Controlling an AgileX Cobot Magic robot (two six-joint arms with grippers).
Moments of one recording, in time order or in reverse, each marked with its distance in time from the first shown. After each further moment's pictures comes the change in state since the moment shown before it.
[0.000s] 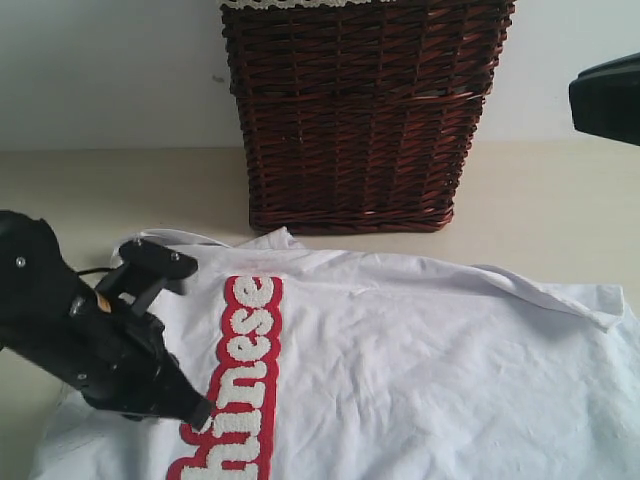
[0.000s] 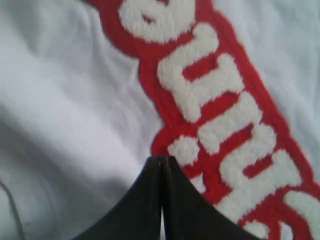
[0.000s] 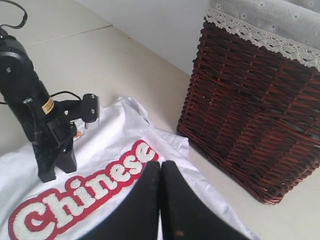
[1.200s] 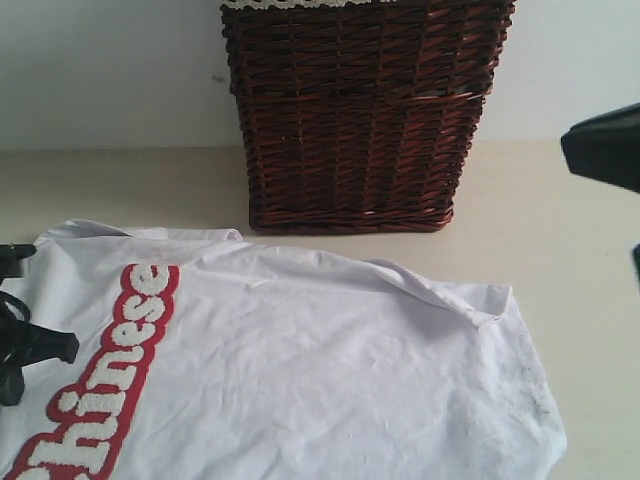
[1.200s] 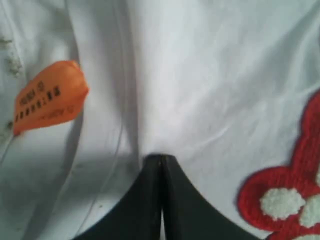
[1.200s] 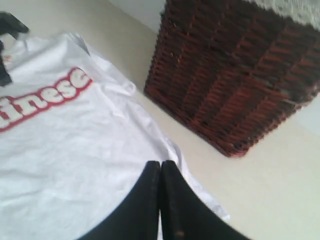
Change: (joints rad) left arm 0.454 0.113 -0.065 0.441 0.156 -0.495; right arm 0.000 0.073 0.051 -0.241 0.047 0.194
